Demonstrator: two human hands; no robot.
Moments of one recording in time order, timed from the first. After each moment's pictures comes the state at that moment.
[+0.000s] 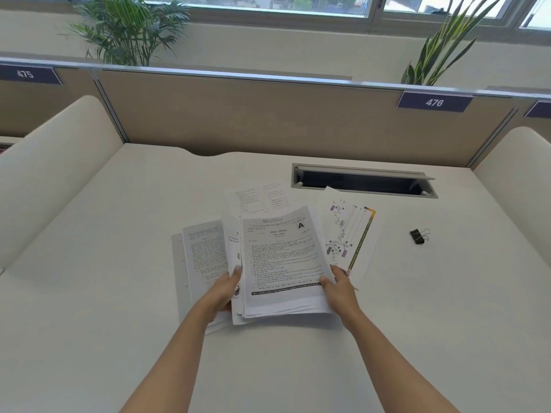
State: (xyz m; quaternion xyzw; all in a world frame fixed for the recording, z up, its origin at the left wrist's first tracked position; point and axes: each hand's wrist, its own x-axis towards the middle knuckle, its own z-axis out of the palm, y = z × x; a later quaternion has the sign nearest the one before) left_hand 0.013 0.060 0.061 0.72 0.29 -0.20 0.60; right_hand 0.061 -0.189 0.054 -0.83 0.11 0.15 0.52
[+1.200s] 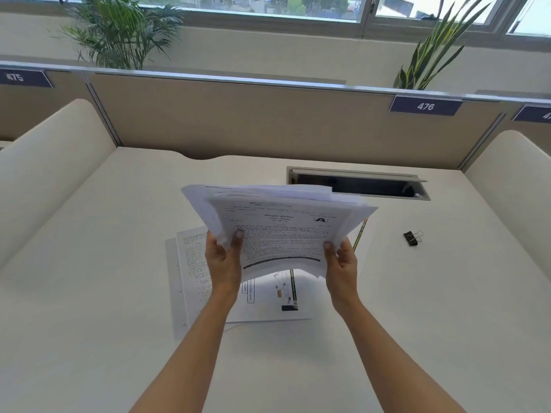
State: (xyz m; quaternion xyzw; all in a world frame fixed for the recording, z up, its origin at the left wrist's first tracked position) left_hand 0.034 0.016 0.126 0.57 0.20 0.27 0.75; right_hand 0.071 -0.172 0.107 -0.65 0.01 -0.03 0.76
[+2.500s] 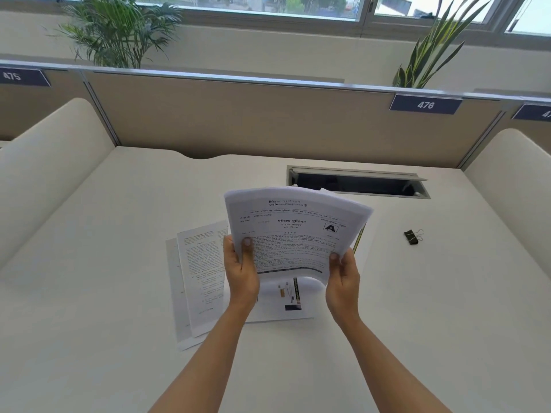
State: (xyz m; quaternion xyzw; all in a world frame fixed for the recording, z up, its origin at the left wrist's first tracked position) left_hand 0.030 -0.010 0.112 0.60 0.13 0.28 0.74; right_hand 0.048 -0.174 0.092 -0.72 -0.03 -0.10 0.68
